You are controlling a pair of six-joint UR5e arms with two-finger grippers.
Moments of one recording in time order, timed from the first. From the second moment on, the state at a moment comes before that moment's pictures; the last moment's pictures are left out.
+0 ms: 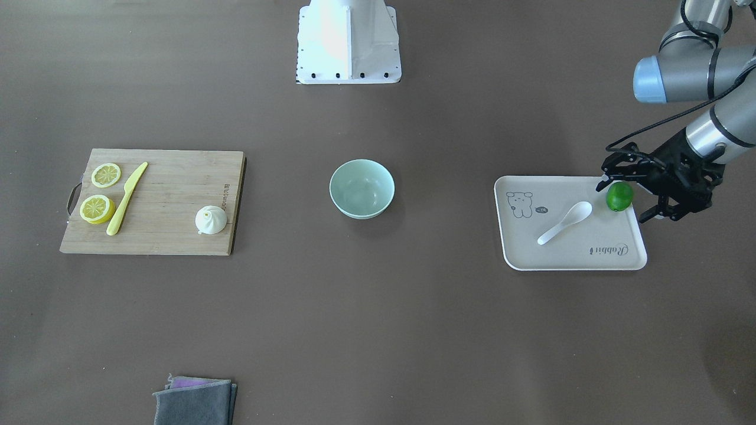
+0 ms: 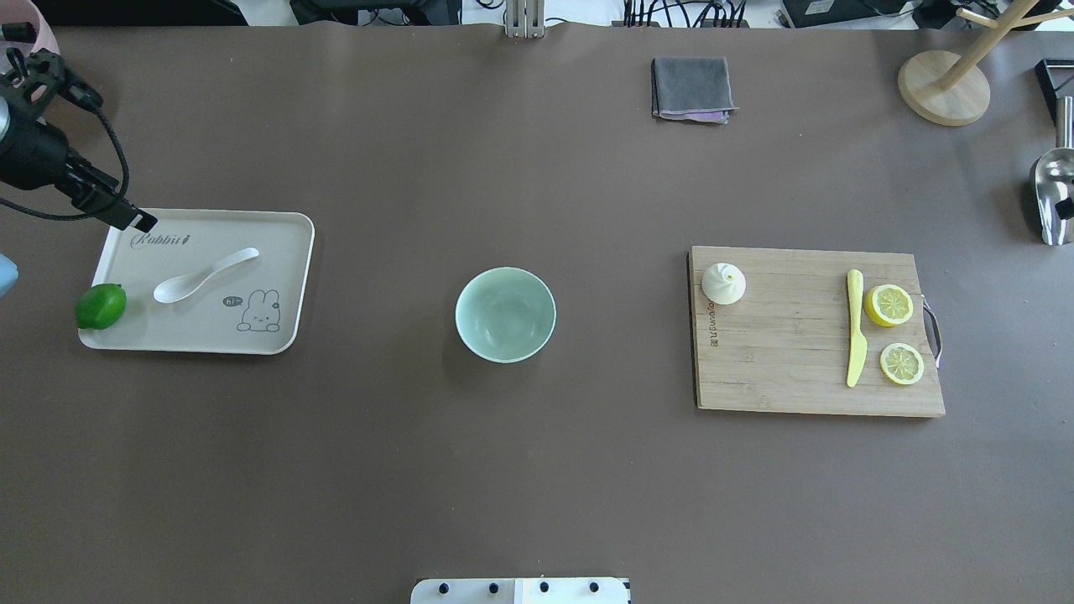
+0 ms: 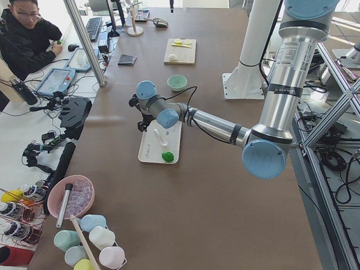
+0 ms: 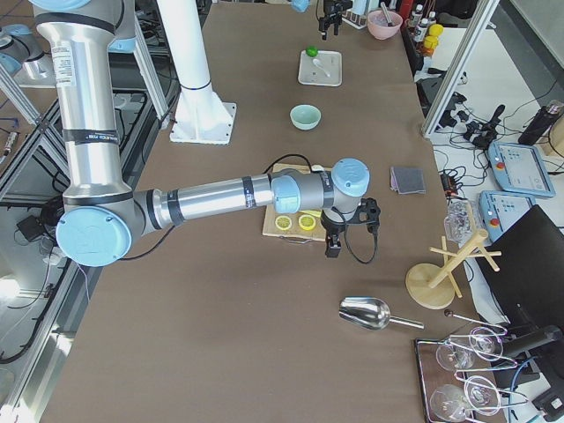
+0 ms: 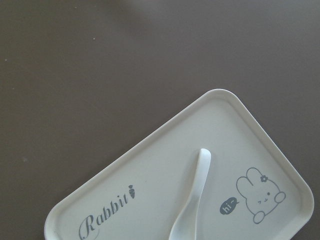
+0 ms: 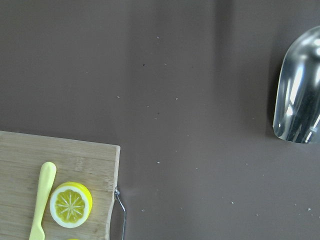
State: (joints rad) left arm -1.09 -1.78 -1.66 -2.00 -2.37 -0.10; right arm 1.39 -1.51 1.71 -1.58 2.43 0.19
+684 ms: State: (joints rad) left arm -0.98 -1.85 -1.50 -2.13 -2.33 -0.09; right arm 1.24 -1.47 1.71 -1.44 2.44 0.34
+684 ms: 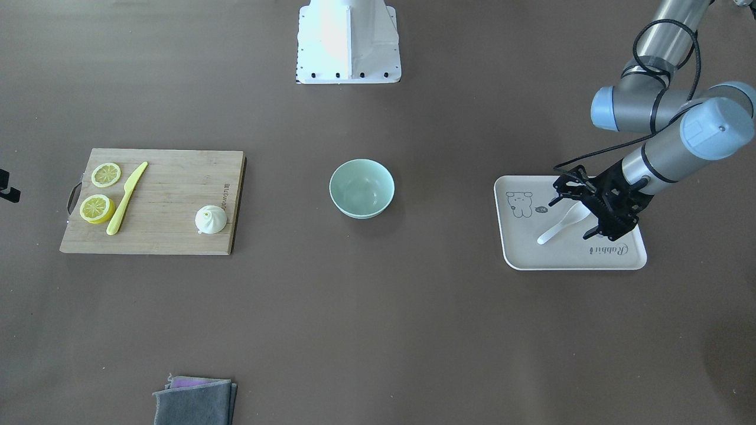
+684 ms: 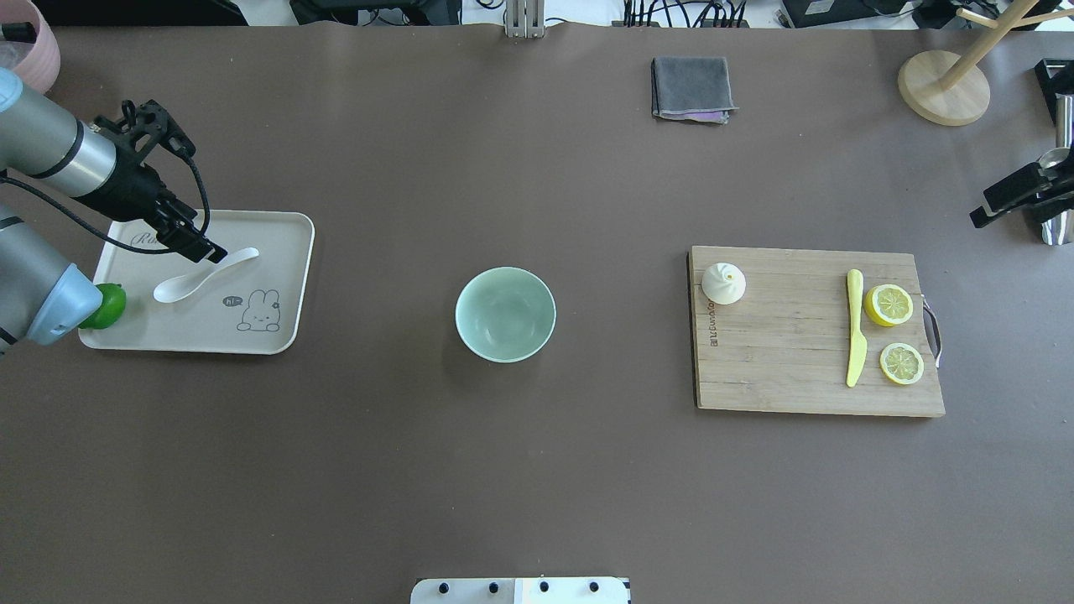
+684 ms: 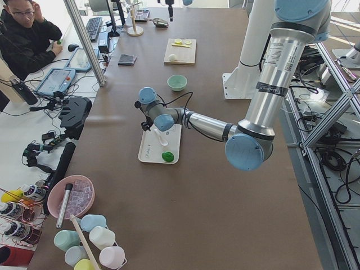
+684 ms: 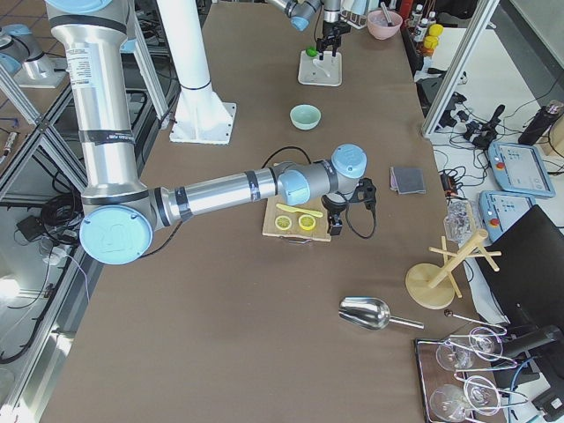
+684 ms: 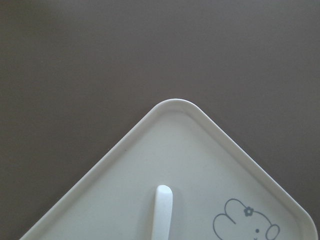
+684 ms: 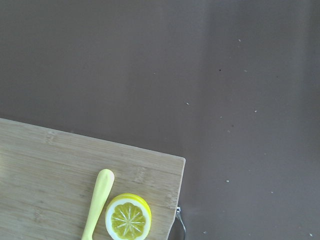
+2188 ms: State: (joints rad) left arm -0.92 -1.86 -1.43 -2.14 -2.27 -0.10; right arm 1.05 -1.35 1.71 -1.35 2.40 0.62
